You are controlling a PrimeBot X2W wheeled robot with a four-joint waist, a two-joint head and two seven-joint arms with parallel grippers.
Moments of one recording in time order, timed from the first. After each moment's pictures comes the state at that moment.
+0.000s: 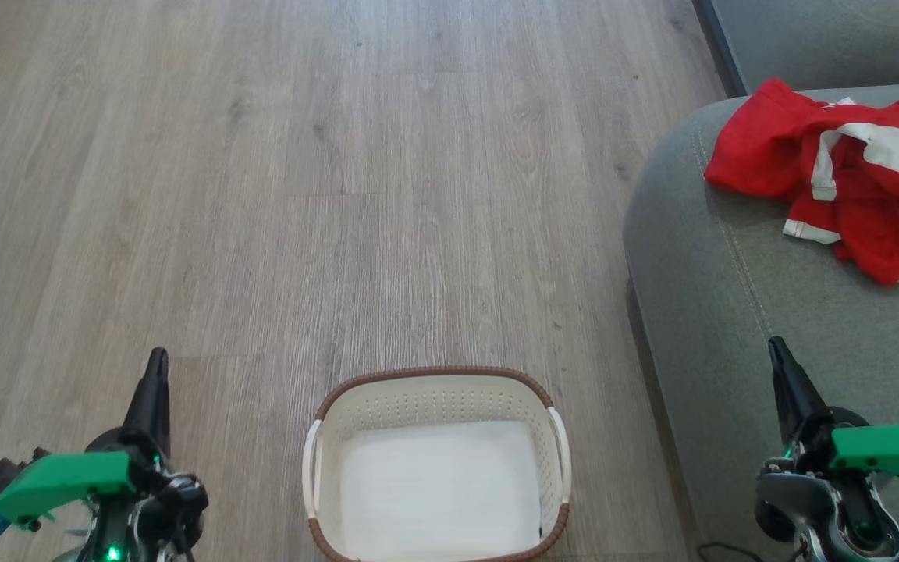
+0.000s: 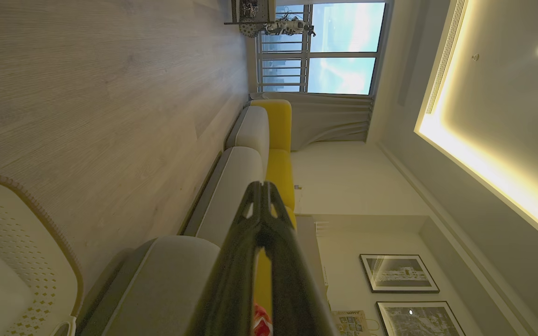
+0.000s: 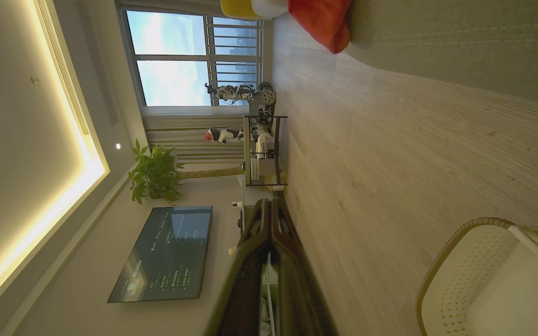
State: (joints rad) left arm -0.06 0.05 0.07 0.27 -1.62 -0.12 0.10; right arm -0.06 -0.04 -0.13 0.28 1.60 0.13 0.11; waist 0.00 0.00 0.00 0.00
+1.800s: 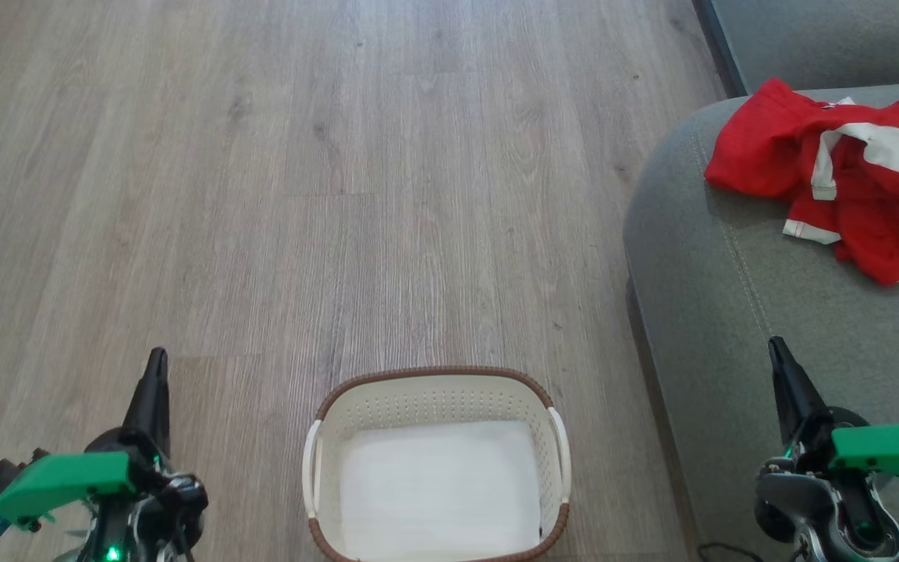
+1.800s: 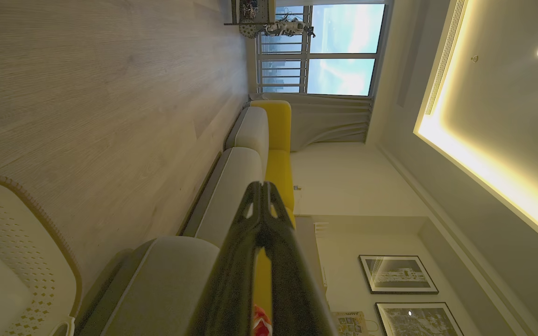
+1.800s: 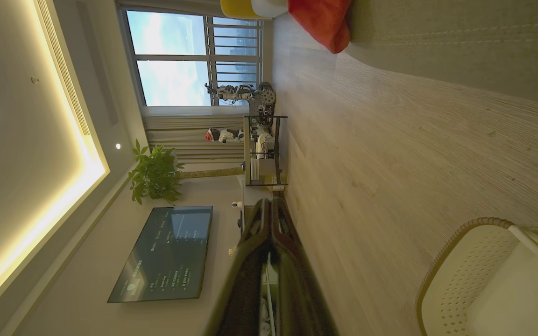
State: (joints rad) left arm -0.06 0.05 0.07 0.27 -1.62 -0.12 0.10; right arm -0.06 -0.04 -0.13 0.28 1.60 0.13 0.11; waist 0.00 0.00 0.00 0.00
